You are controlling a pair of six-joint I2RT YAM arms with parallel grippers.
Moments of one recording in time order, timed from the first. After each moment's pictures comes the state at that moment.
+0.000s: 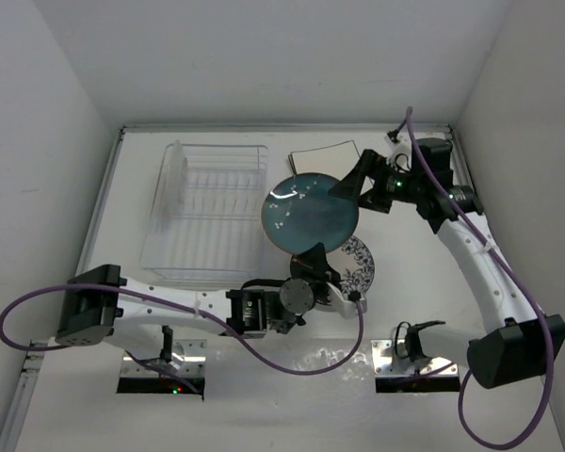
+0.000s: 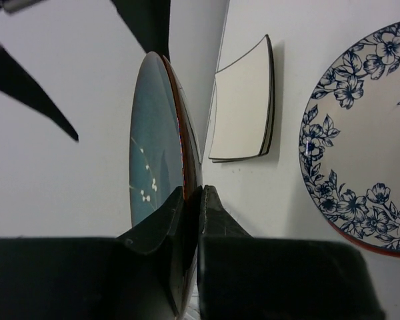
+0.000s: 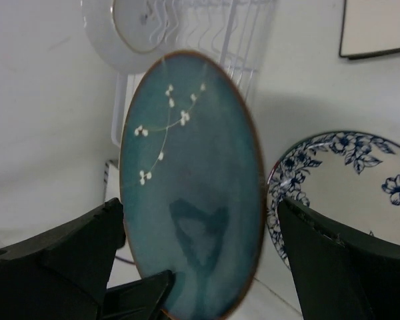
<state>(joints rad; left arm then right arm) -1.44 1.38 0.86 0.31 -0.78 1.03 0.16 1.21 1.15 -0.54 -0.61 0.59</state>
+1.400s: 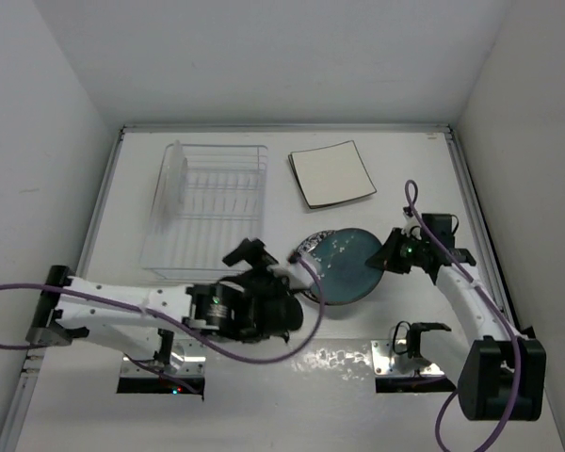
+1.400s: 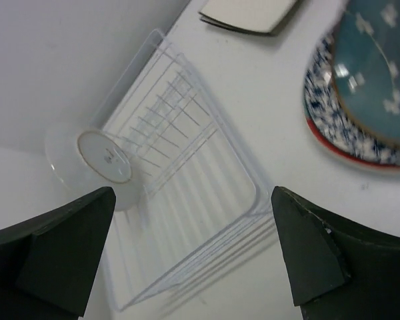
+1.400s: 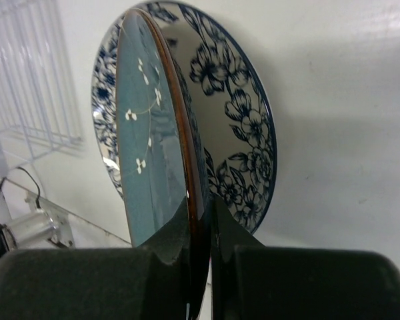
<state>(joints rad) -1.60 1.26 1.05 -0.74 -1.21 -0.11 -0.05 0.99 0.51 -0.45 -0.54 0.40</state>
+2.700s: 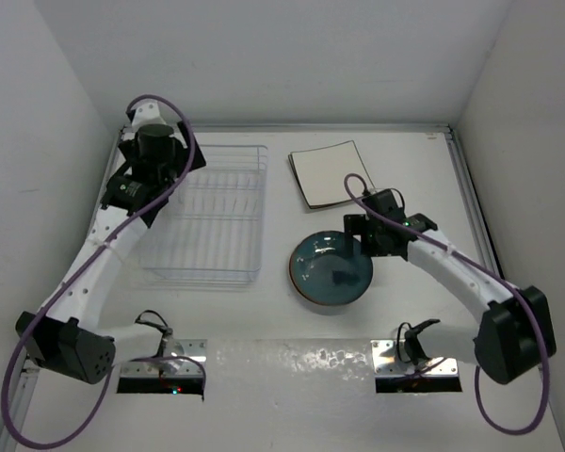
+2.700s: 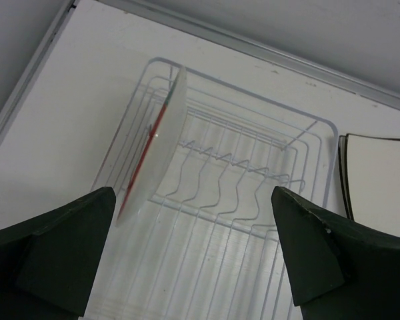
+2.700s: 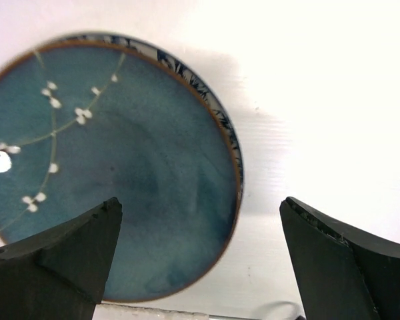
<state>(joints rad) -0.28 1.21 1.30 -0.54 -0.48 -0.39 0.42 1.27 0.80 -0.62 0.11 0.37</state>
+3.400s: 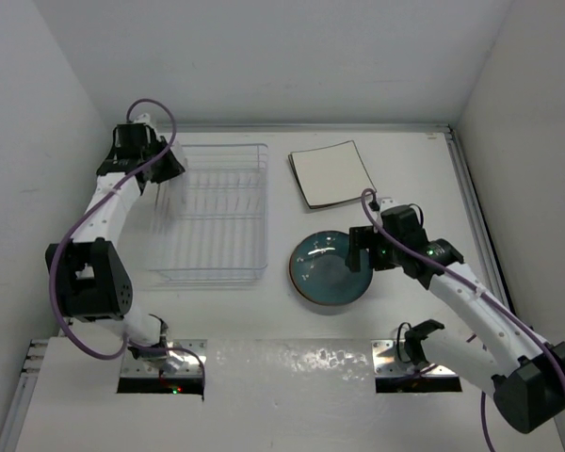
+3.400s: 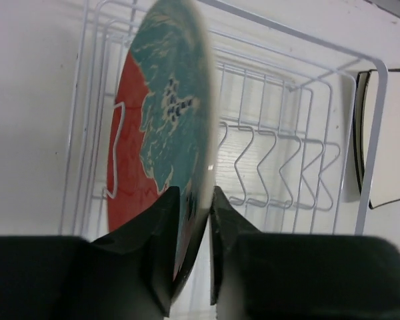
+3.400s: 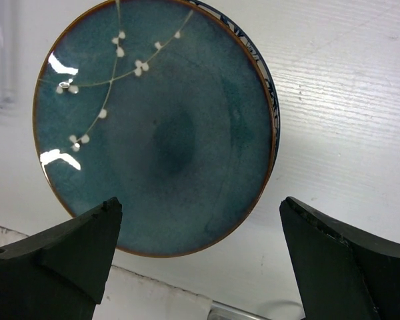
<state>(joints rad) 0.08 1.55 1.29 -0.45 0.14 -0.35 0.42 0.95 0.68 -0.63 -0.03 0.29</state>
